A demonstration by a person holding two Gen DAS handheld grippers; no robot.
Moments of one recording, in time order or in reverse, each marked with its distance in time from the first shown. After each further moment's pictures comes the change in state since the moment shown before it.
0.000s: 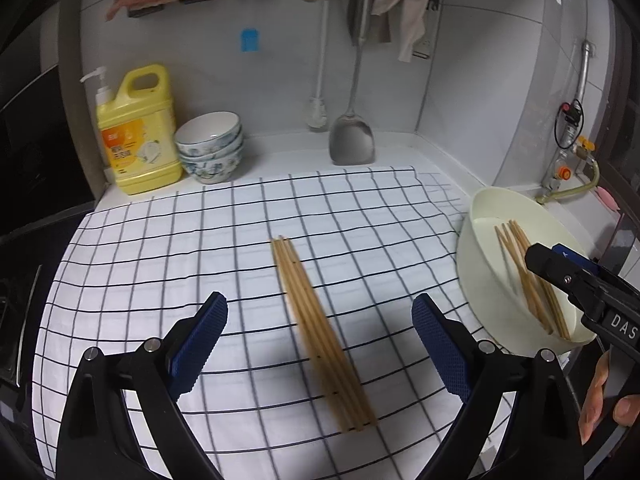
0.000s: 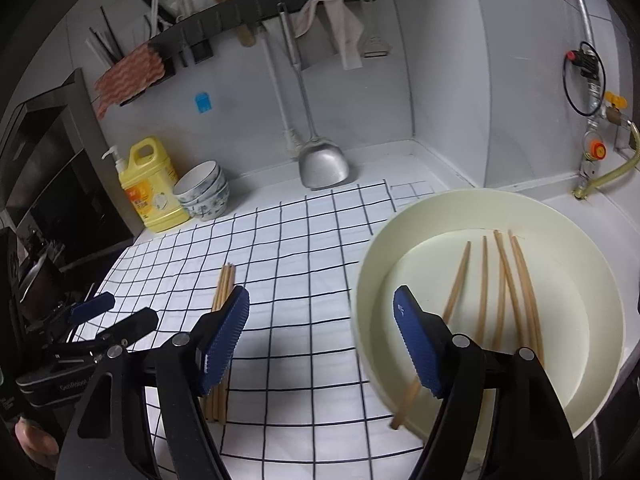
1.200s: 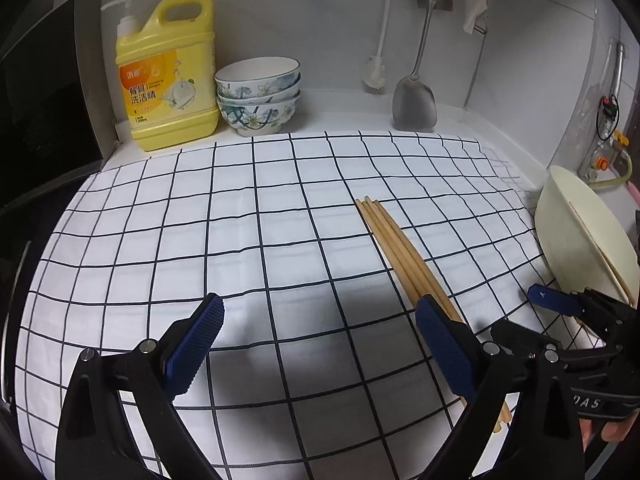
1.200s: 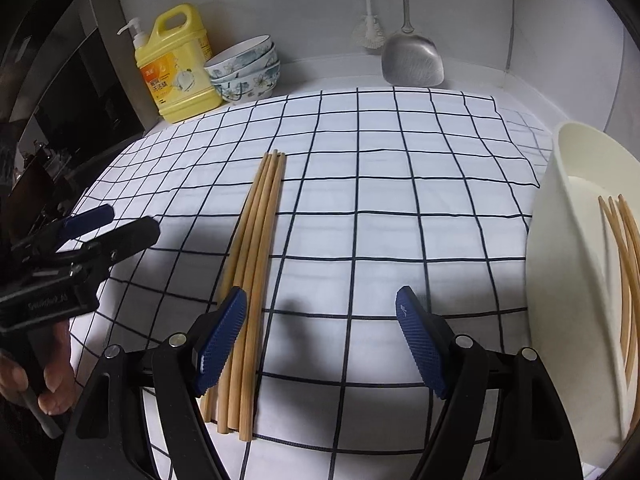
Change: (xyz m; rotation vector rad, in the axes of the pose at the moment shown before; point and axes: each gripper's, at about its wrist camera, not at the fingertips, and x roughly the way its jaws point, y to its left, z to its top) left arm 0.073 0.087 -0.025 -0.031 0.071 -0.004; right arm 0.121 0.070 -0.053 -0.160 0.268 0.065
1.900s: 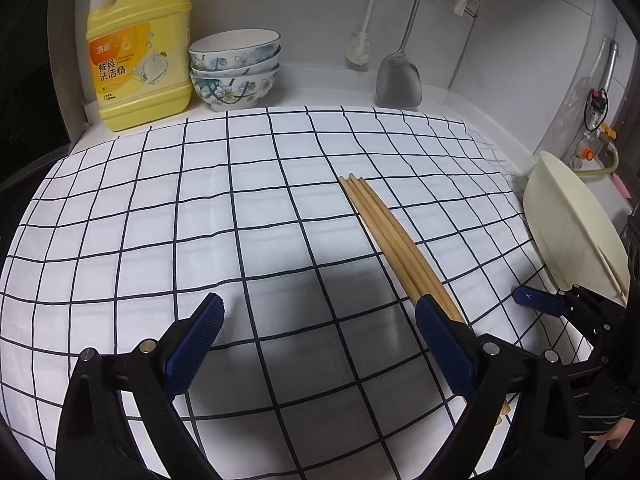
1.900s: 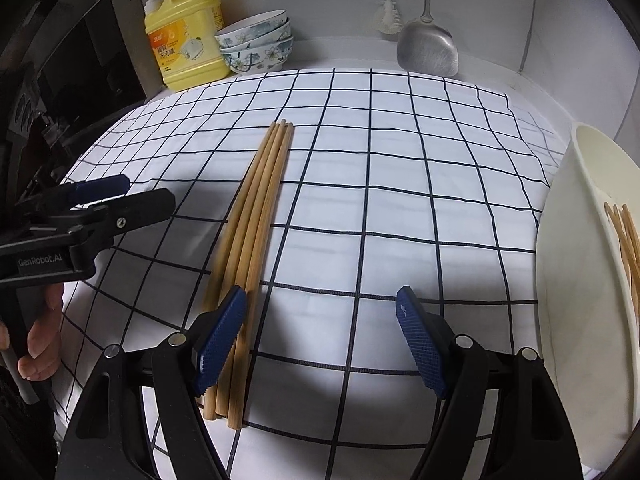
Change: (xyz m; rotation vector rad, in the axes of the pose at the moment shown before) left arm 0.020 0.001 -0.003 0.013 0.075 -0.087; right arm 0.012 0.009 -0.010 -0.083 0.059 -0.036
